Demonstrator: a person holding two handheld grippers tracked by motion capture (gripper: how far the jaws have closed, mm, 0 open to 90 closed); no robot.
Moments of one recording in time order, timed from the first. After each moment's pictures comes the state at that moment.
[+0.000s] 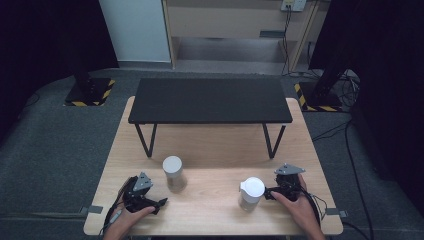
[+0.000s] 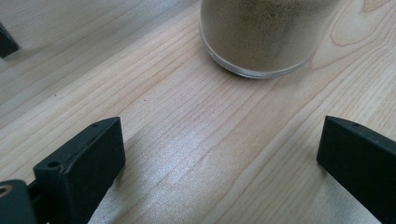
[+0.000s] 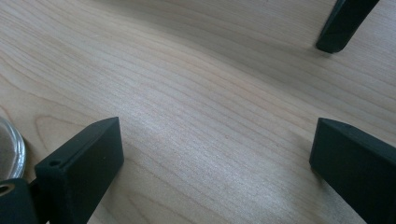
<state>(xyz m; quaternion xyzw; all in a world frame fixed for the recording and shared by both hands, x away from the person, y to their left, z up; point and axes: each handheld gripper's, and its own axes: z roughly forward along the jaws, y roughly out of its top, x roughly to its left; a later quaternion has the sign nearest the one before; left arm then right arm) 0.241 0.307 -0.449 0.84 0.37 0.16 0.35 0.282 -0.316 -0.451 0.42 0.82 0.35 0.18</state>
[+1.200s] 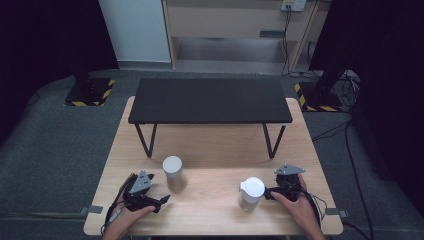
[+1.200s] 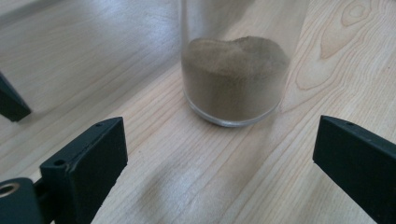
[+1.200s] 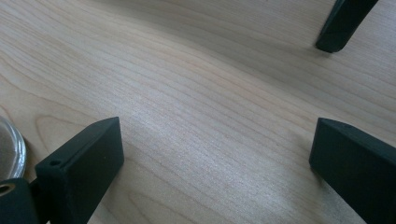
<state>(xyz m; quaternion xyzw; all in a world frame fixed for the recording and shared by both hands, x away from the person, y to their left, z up) 0.233 0.312 -0.448 0.84 0.32 0.19 0.41 0.282 -0.316 -0.451 0.42 0.82 0.35 0.18</state>
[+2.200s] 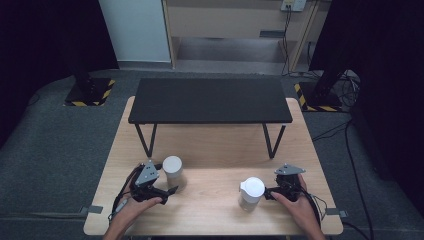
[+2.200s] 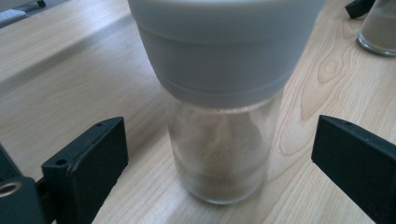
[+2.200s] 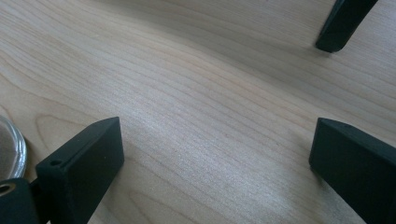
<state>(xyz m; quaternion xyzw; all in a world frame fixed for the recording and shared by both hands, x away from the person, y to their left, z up) 0.250 0.300 -0.428 0.83 0.29 0.19 0.44 0.281 -0.316 -0.451 0.42 0.82 0.35 0.18</state>
